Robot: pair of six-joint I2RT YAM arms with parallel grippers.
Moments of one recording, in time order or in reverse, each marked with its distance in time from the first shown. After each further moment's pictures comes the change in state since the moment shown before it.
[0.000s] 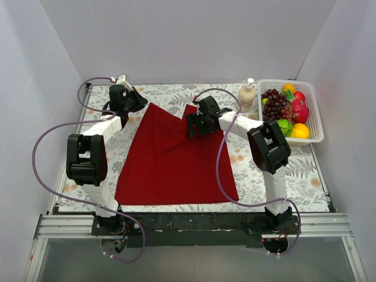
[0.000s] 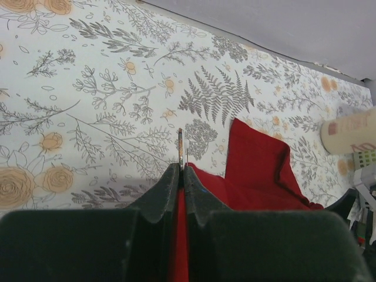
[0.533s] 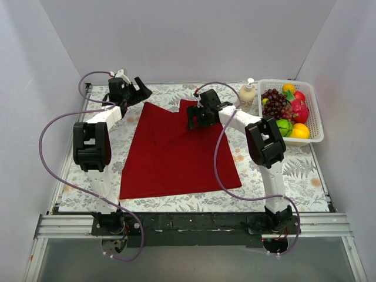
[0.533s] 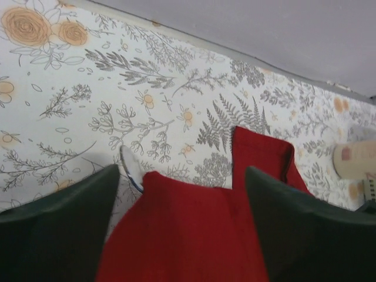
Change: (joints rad) left arm 0.047 0.245 0.253 -0.041 0.043 -0.003; right arm -0.056 0.126 0.188 -0.002 -0.035 -0.019
